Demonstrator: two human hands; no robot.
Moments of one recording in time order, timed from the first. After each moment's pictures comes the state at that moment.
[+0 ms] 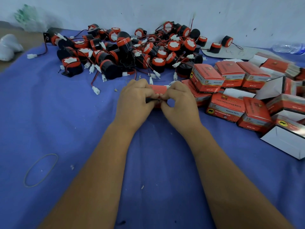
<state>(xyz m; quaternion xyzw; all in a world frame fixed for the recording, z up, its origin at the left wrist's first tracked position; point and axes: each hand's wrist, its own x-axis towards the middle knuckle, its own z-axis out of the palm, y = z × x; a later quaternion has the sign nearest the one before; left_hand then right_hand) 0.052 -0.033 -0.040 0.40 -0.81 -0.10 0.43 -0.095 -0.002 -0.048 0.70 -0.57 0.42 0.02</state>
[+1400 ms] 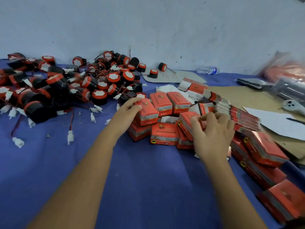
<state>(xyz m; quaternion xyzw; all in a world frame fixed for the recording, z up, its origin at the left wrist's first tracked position) -0.079 -0.081 -0.002 0.35 -0.69 -0.56 0.29 -0.233 0.101 0.015 0.35 -0.85 0.35 0.20</state>
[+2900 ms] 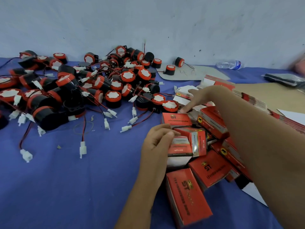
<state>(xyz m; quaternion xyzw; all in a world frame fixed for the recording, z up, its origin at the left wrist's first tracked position) -0.084 -0.009 -0.022 0.28 -0.53 -0.66 0.46 -0.320 -0.100 0.069 0.43 -0.86 -0.11 -0.25</state>
